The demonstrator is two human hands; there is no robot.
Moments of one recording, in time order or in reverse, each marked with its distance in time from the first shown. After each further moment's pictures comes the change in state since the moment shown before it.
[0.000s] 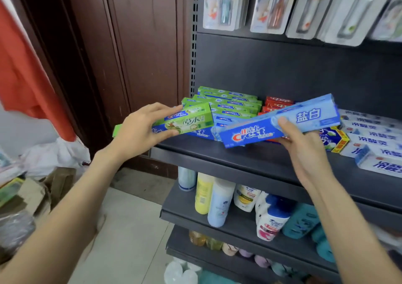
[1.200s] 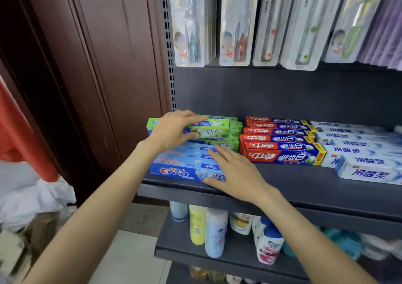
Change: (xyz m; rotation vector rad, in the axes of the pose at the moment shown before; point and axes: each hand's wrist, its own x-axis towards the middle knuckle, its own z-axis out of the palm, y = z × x) left_hand 0.124 0.013 0.051 0.196 -0.131 0.255; right_hand 0.016 0.036 0.044 -1.490 -0.591 -0.207
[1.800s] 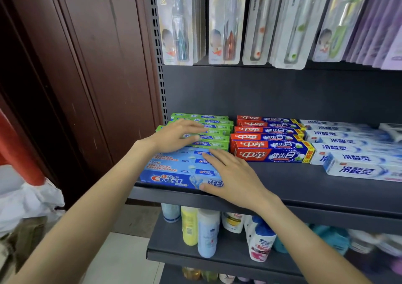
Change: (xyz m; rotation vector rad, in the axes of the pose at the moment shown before) left_hand 0.010 0.009 0.017 -0.246 -0.251 0.053; right_hand -0.018 0.008 0.002 0.037 0.042 0.008
